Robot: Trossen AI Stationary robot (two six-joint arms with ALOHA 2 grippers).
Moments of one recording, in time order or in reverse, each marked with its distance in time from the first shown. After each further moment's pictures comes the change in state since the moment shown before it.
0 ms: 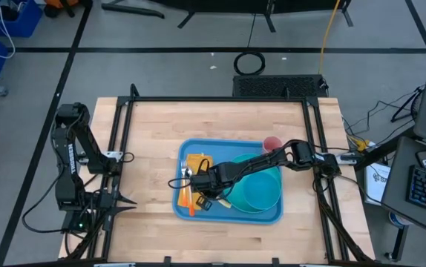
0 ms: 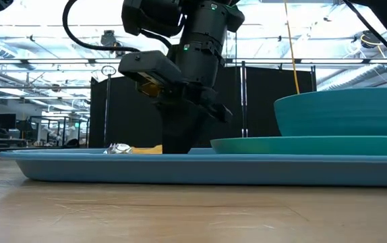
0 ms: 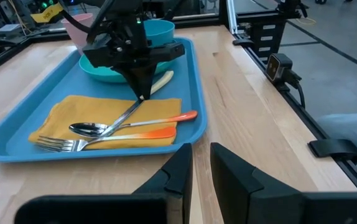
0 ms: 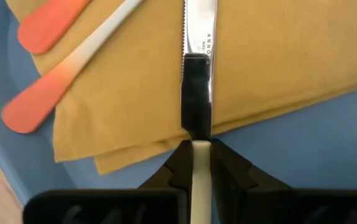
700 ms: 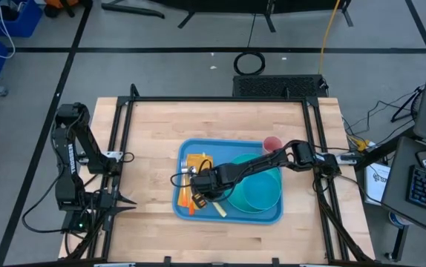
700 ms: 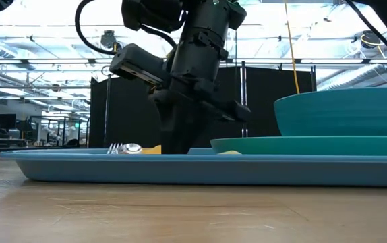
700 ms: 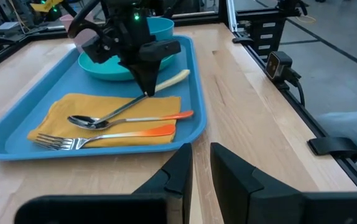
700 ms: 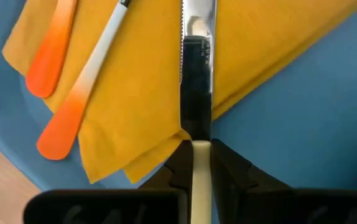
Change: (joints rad) left arm 0.000 0.000 0.000 0.000 0.009 0.000; right arm 0.010 -0.008 0.000 -0.002 -0.033 0.380
